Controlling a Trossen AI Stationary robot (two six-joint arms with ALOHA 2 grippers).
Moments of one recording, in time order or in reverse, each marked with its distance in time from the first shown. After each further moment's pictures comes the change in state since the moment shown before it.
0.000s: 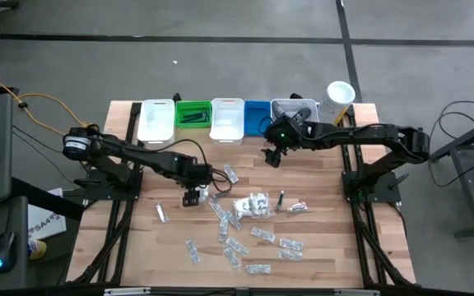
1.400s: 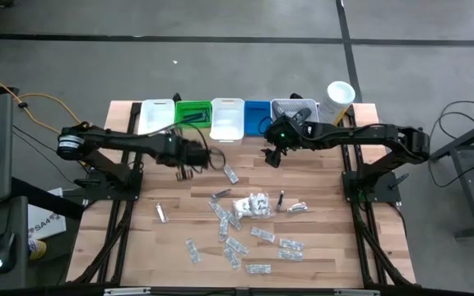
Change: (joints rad) left arm 0.087 -0.074 0.313 -0.617 -0.505 -0.123; right arm 0.000 0.000 0.000 0.000 0.000 0.000
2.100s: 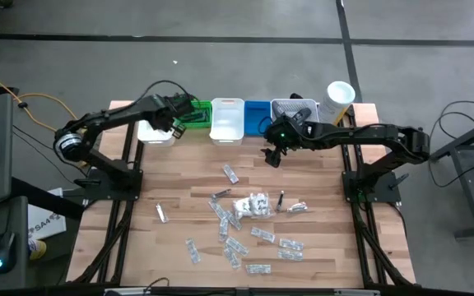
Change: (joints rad) left arm 0.626 -0.009 -0.088 0.152 -0.013 -0.163; right arm 0.000 0.000 0.000 0.007 0.000 -0.018
